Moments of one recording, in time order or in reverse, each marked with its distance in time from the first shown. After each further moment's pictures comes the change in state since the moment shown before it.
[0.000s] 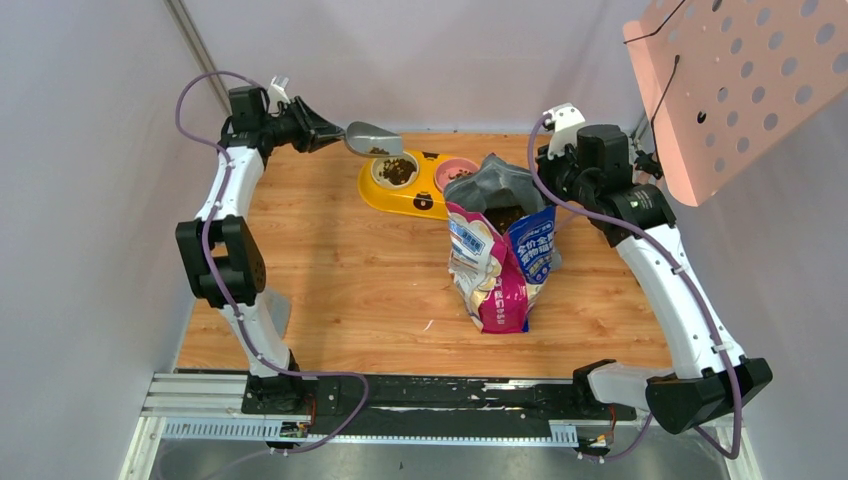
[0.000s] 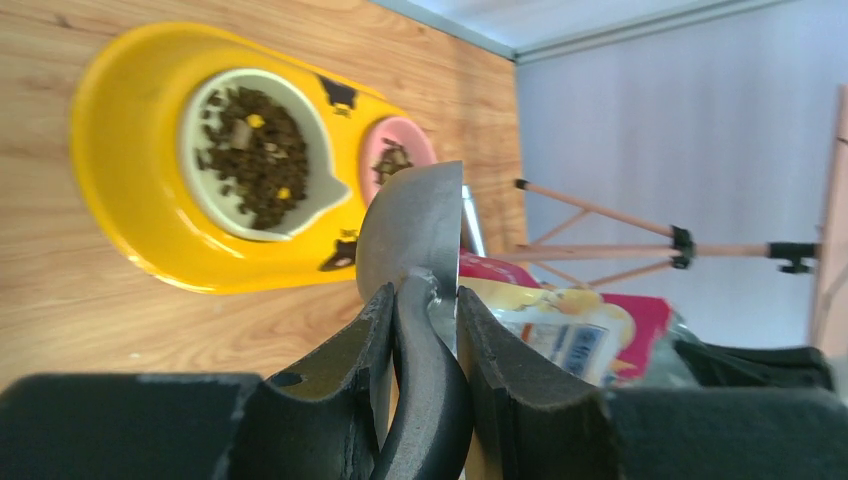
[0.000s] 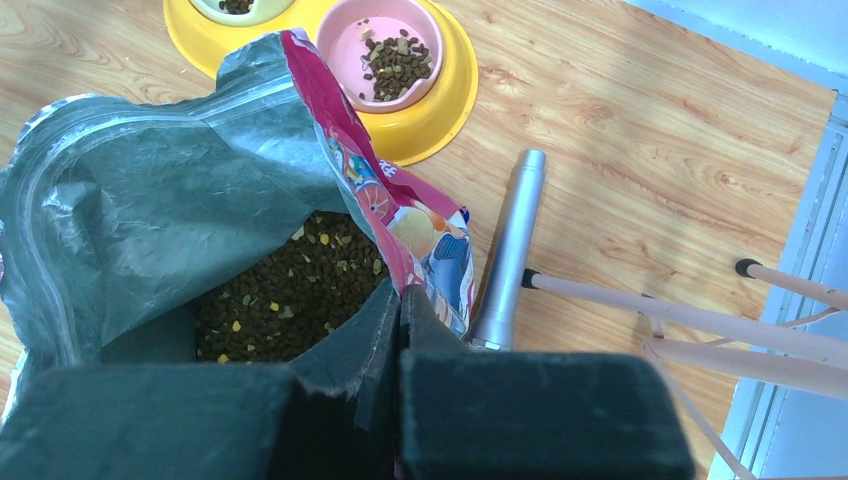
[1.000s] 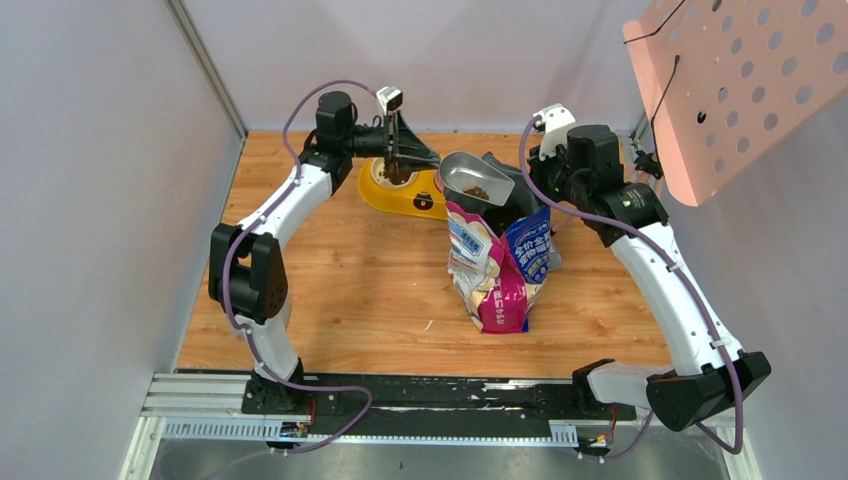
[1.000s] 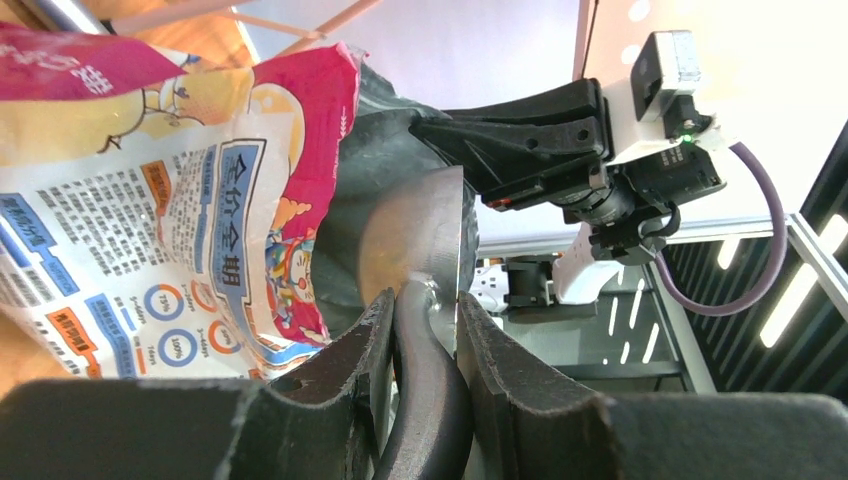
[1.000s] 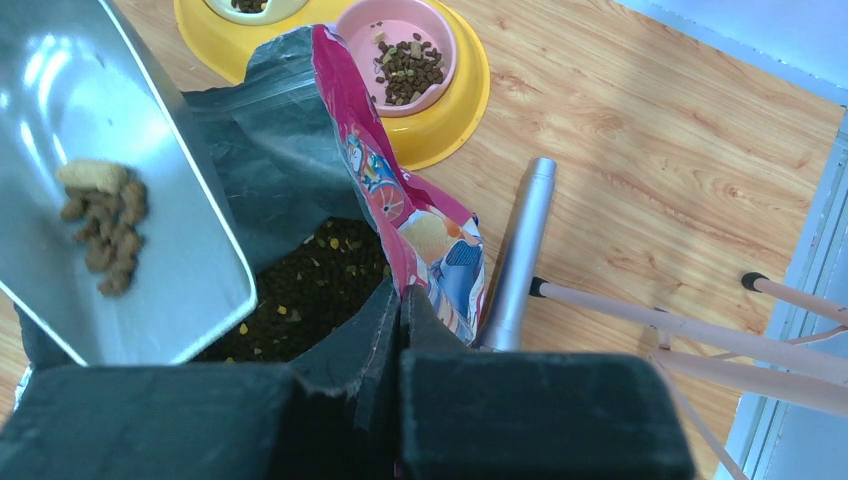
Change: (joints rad) left arm -0.423 -0.064 -0.147 0.446 0.317 -0.527; right arm 0.039 0.012 0.001 0.010 0.020 -0.001
